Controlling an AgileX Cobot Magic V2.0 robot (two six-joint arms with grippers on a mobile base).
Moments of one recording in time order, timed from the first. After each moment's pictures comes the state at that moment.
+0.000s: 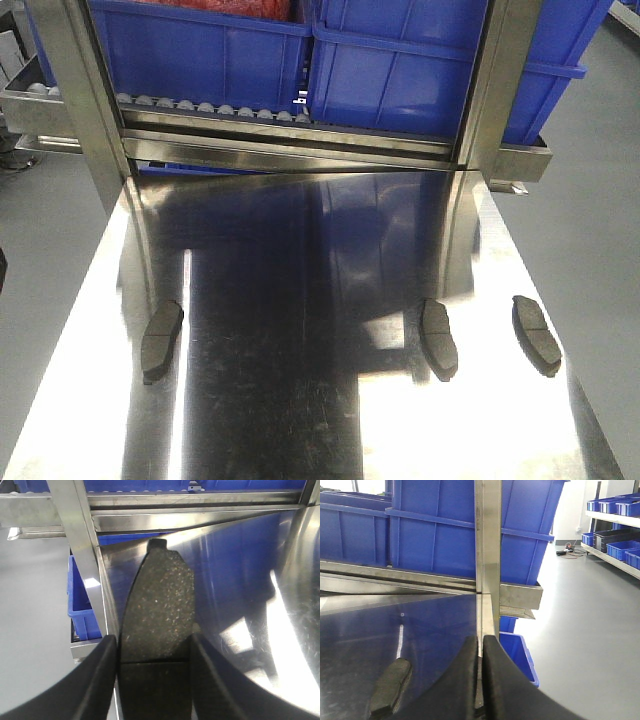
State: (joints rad) left arm -0.12 0.55 -0.45 -0.12 0.40 0.20; right arm 0.02 -0.01 0.03 -0.07 0.09 0.06
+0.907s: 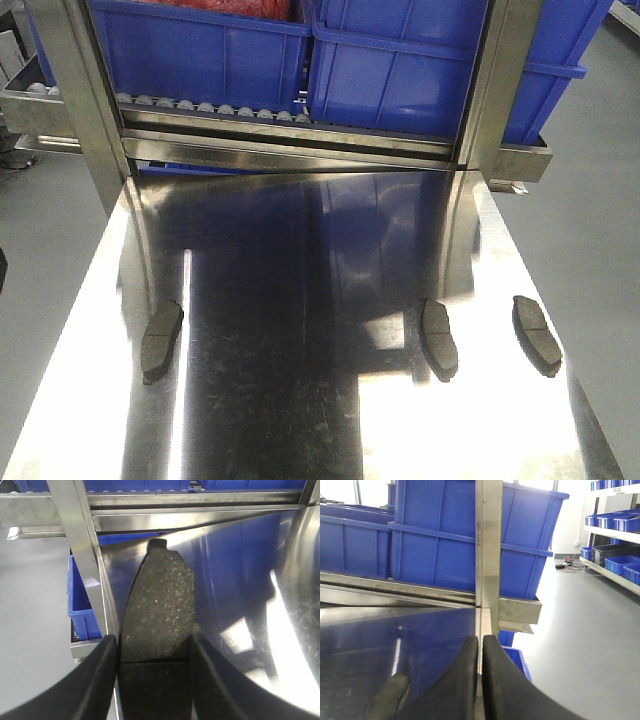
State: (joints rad) left arm -0.12 0.55 -0.45 -0.12 0.40 0.20; right arm 0.02 -0.01 0.01 -0.08 0.06 0.04
